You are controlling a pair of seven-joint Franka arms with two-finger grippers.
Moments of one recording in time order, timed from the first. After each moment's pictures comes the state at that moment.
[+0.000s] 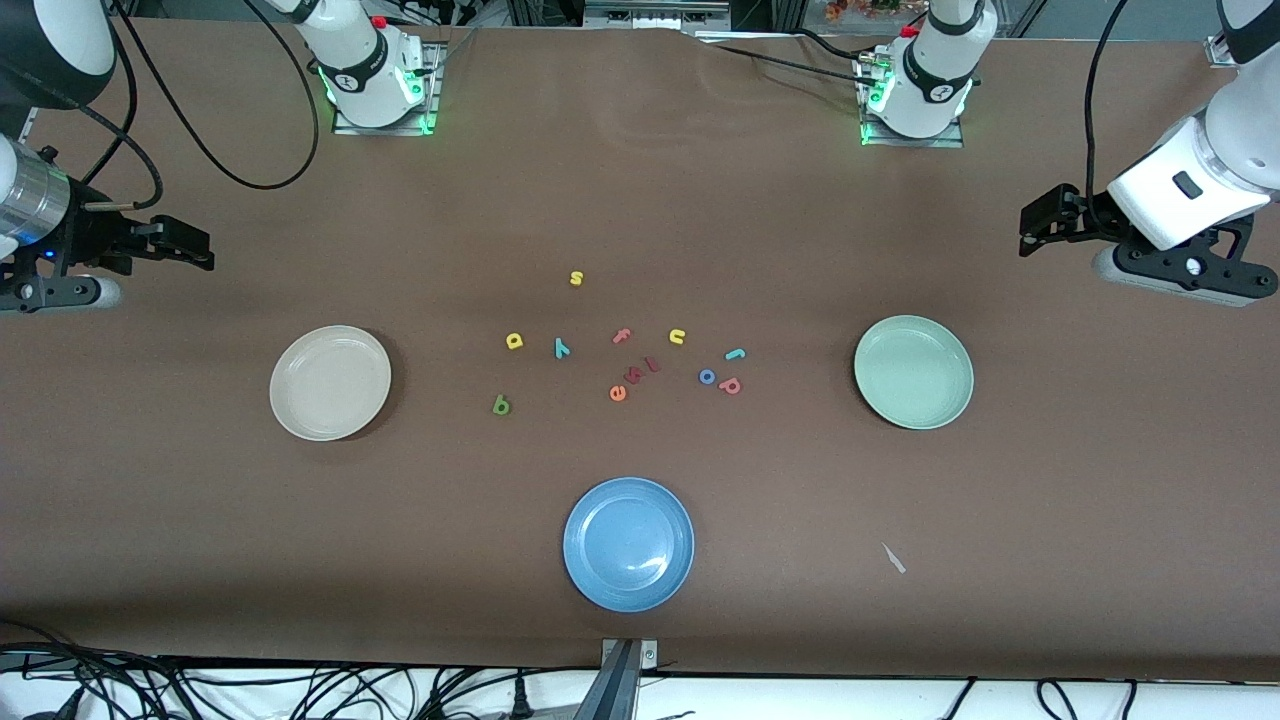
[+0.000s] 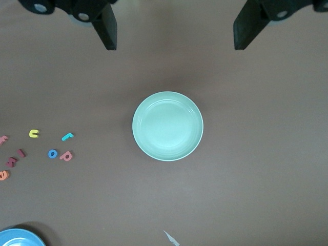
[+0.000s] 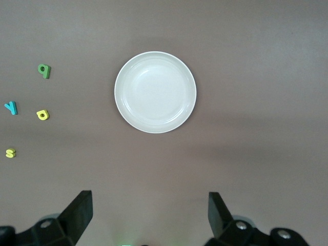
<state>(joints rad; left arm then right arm) -0.07 0.09 -0.05 -1.49 -0.01 1.48 0.08 0.08 0.08 -0.08 -1.64 -0.01 1.59 -0.08</state>
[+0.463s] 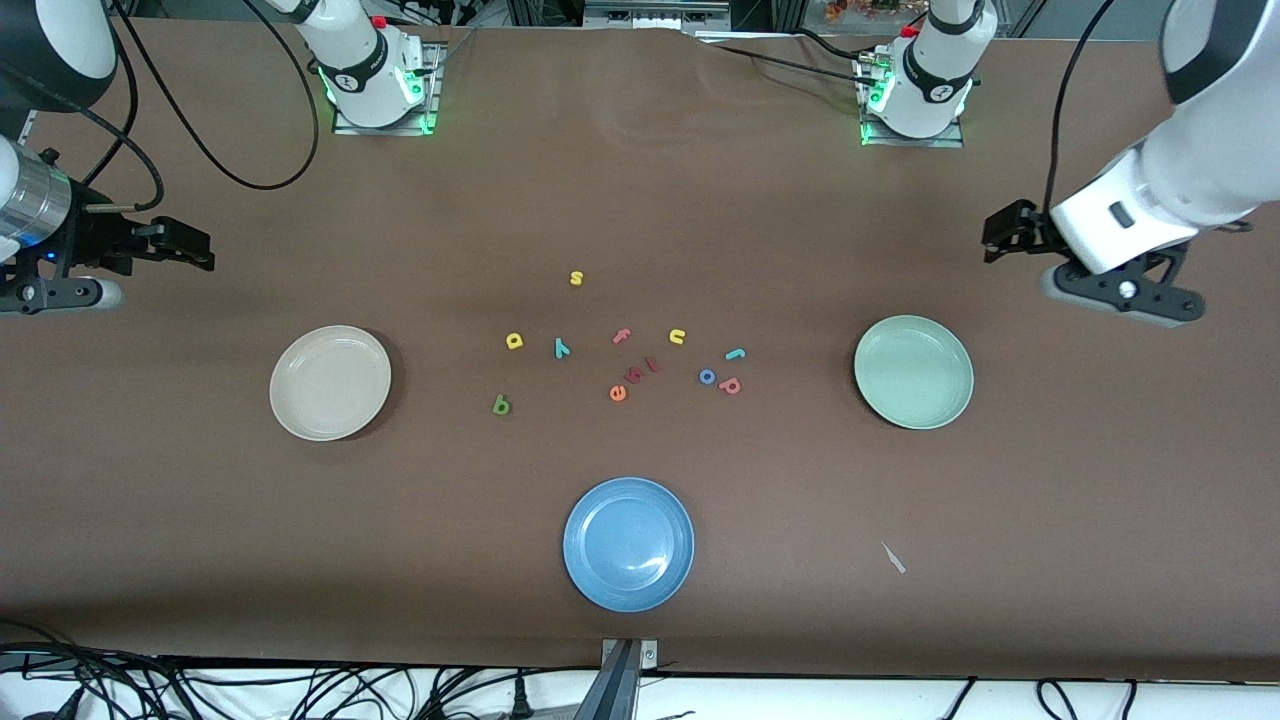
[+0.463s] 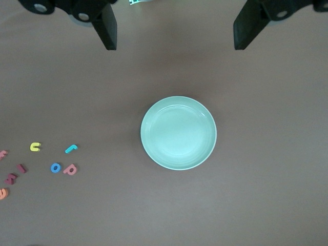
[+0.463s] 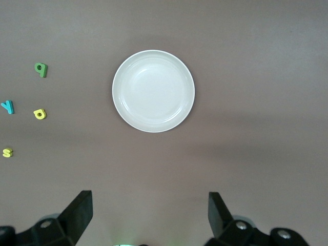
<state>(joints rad) -0.13 0.15 -0.05 -1.50 -0.01 1.47 0.08 0.08 0.09 -0.08 -1.64 -0.02 1.58 -0.08</state>
